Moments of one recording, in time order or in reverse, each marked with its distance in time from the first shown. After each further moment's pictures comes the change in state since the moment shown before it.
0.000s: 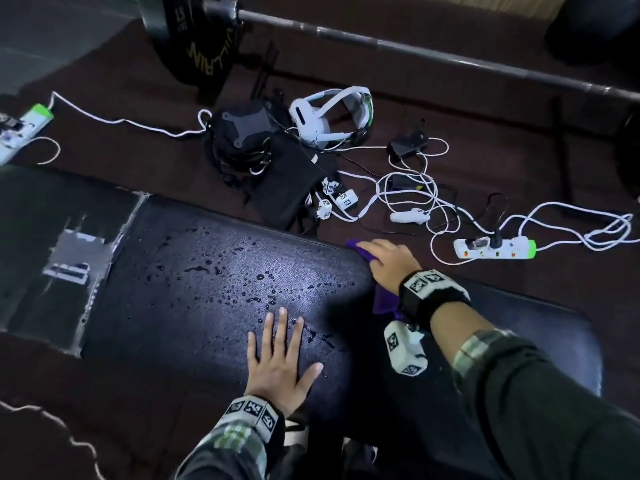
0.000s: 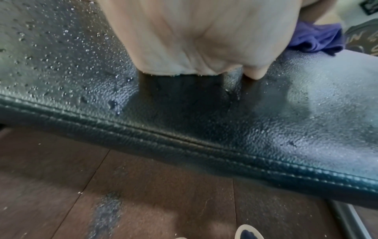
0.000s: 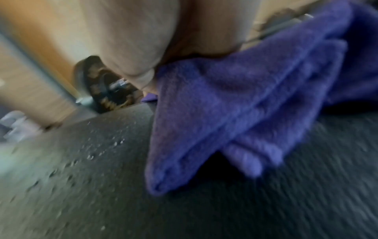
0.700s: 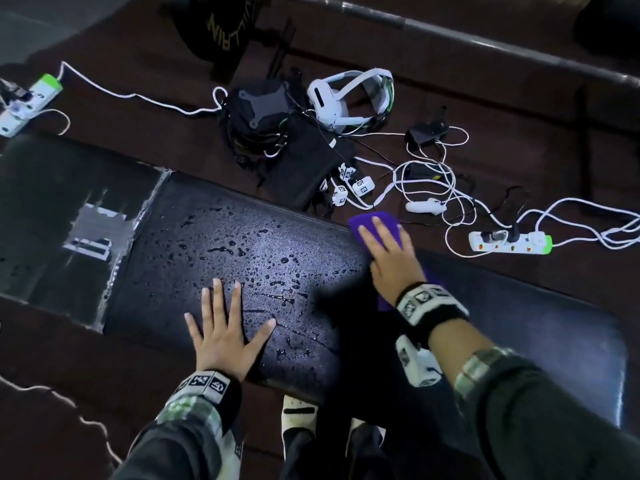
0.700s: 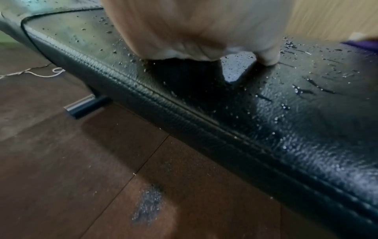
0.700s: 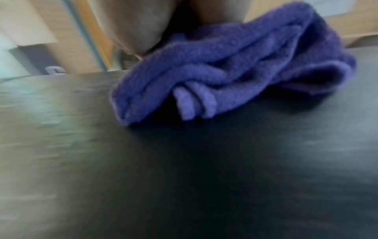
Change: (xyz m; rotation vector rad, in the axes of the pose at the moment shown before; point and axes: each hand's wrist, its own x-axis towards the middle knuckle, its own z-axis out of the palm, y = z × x) left_hand -0.006 -0.091 -0.042 -0.094 0.027 -0.388; right_hand -0.014 -0.047 0.031 -0.283 0.206 -0.143
